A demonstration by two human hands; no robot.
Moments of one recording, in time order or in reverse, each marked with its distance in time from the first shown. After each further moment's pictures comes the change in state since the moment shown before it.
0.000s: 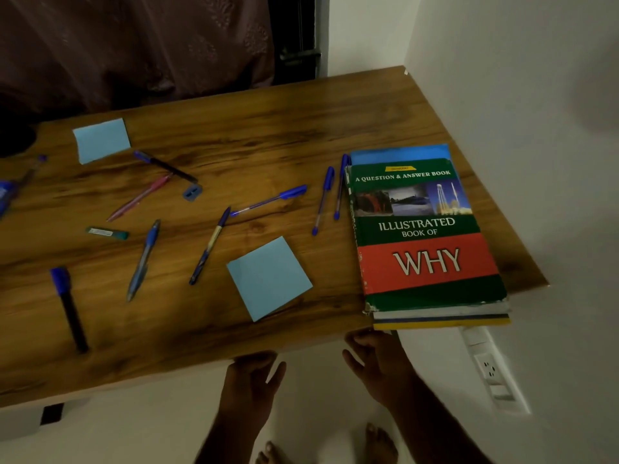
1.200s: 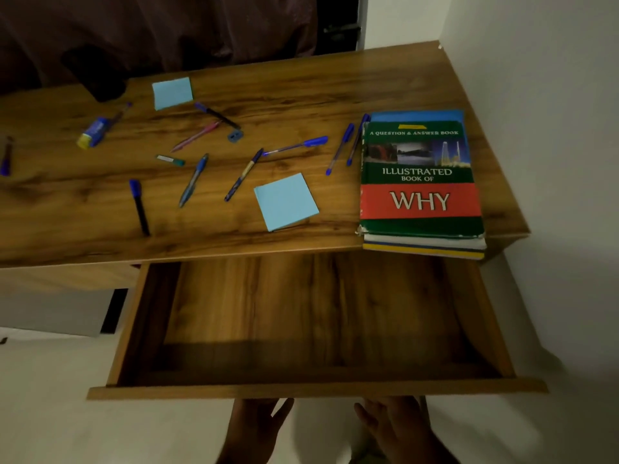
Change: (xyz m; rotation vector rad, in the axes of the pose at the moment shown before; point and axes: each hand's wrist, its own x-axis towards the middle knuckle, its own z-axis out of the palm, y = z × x) left_hand -0.142 -0.122 -0.078 -0.134 0.232 0.023; right_hand -0.106 0.080 -0.130 -0.108 0.136 0.170
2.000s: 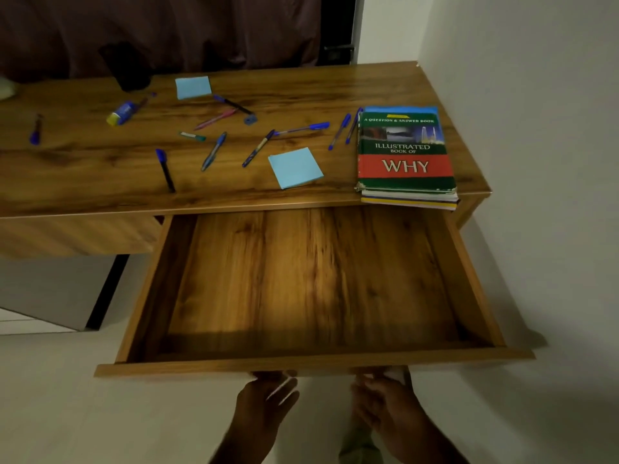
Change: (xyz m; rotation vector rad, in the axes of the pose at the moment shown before) left_hand -0.028 -0.046 -0.083 0.127 -0.084 -0.090; right_hand -0.017 0.075 -0.070 -0.269 -0.032 -0.001
